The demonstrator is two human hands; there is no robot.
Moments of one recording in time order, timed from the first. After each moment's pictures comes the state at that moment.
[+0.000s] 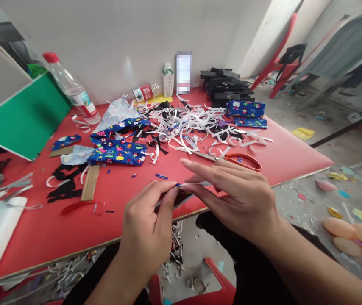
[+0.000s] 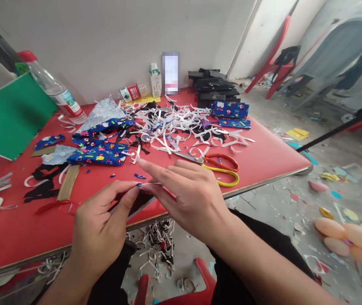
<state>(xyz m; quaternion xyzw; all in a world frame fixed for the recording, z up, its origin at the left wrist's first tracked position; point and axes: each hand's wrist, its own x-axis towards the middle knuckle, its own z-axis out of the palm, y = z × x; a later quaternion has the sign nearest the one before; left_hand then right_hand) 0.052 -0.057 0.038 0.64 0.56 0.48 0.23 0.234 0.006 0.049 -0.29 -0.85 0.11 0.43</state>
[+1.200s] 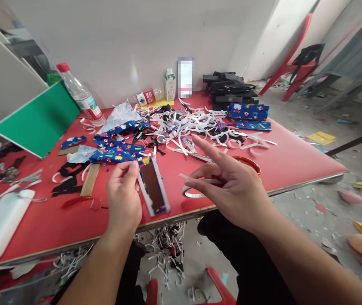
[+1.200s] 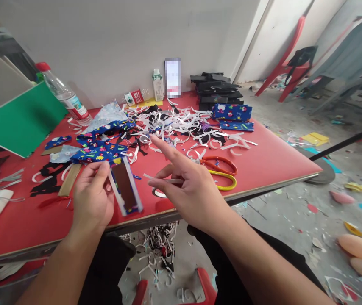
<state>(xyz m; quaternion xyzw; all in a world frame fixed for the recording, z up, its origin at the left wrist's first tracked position) 0.047 -0.012 0.003 0.28 0.52 0.72 0.35 0.254 0.012 0.037 -0.38 -0.70 0.43 0.43</state>
